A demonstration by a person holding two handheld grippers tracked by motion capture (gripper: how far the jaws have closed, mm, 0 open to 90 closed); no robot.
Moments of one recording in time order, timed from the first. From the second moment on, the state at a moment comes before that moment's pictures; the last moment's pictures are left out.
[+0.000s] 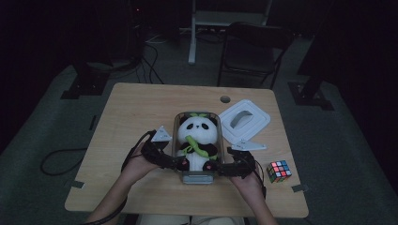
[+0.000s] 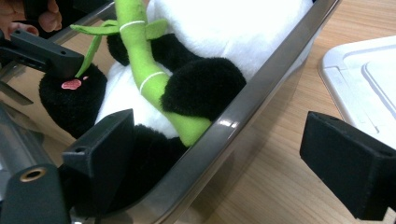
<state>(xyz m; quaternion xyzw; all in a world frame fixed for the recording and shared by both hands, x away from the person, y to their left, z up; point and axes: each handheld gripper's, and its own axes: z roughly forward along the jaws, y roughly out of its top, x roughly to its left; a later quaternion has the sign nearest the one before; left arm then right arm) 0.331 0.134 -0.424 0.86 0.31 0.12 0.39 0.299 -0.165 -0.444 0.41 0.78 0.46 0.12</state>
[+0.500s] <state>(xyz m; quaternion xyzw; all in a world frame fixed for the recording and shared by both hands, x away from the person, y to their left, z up) 0.369 0.138 -0.386 0.80 0.32 0.18 0.47 0.332 -0.156 -0.402 0.39 0.77 0.48 0.17</state>
